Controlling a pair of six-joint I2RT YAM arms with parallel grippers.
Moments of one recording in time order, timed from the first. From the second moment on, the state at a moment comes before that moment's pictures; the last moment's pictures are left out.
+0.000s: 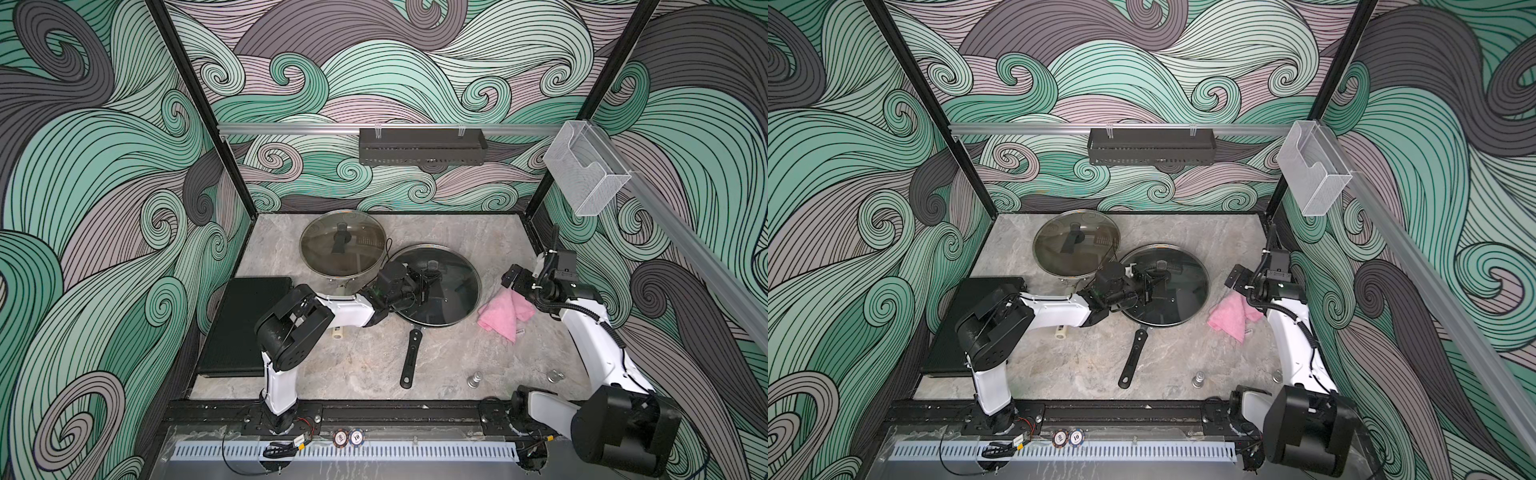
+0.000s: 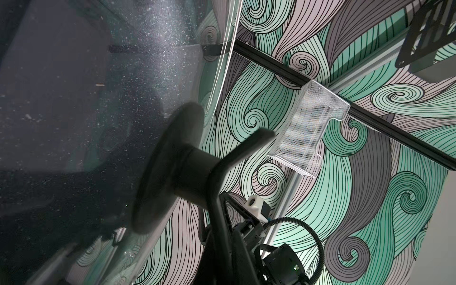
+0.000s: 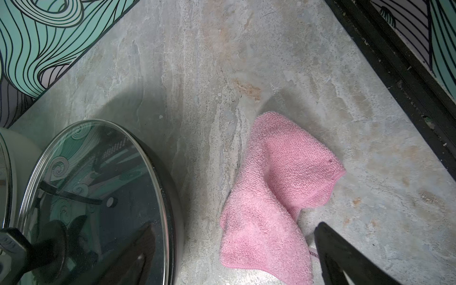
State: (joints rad) left arm -0.81 1.87 0.99 0.70 0.24 -1.93; right arm -0.17 1.17 0.92 -0.68 -0.11 0.37
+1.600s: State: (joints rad) left arm -0.76 1.66 1.22 -0.08 0.12 -1.39; right arm -0.17 1.15 0.92 -0.67 -0.13 0.38
